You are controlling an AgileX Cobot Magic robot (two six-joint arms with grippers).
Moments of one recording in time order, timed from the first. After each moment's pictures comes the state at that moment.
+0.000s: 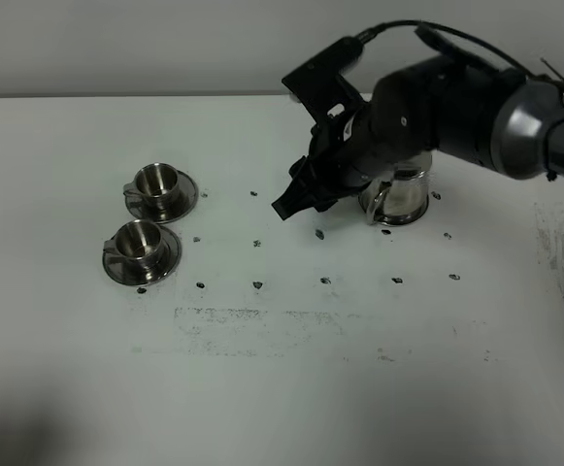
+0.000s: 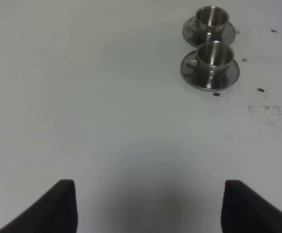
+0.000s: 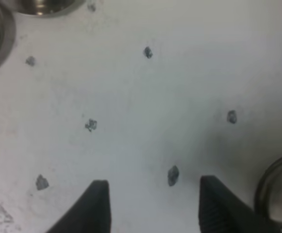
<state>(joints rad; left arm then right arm) 0.01 0.00 -0.50 -0.01 1.04 0.05 0.57 1.96 -1.44 0.09 0.55 -0.23</state>
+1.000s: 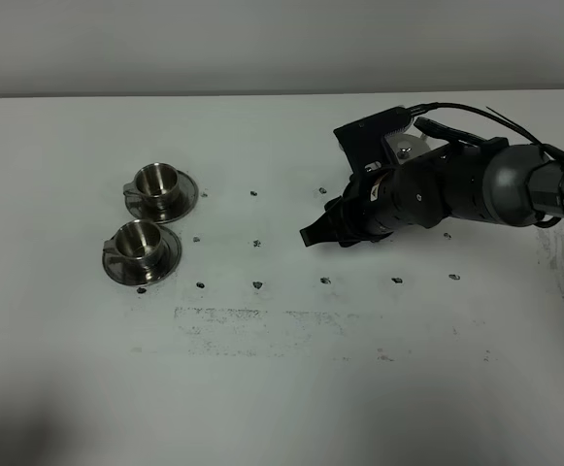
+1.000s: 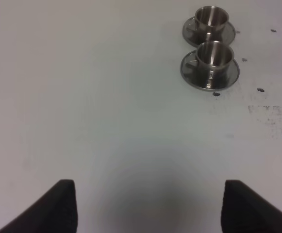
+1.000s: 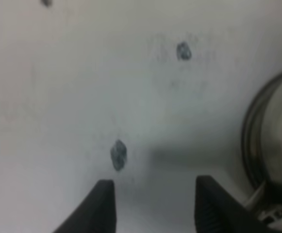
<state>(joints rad) 0.01 0.00 -0.50 -0.01 1.04 0.05 0.51 2.06 -1.26 0.01 0.26 0.03</state>
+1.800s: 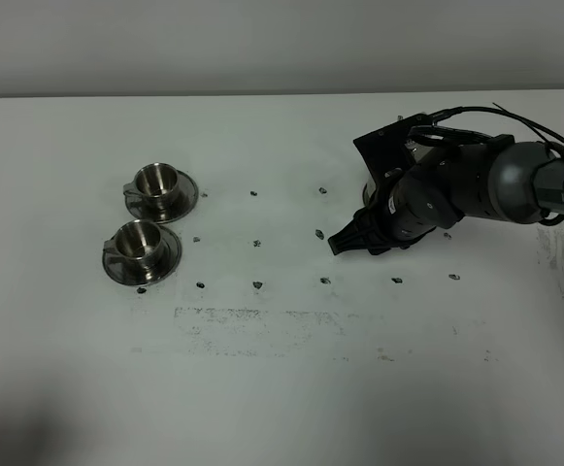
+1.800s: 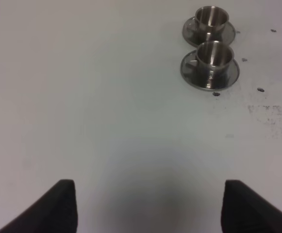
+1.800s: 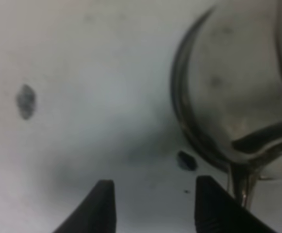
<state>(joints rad) 0.01 0.00 -0.50 -0.01 1.04 0.05 0.49 2.06 -1.26 -0.34 0.41 0.34</state>
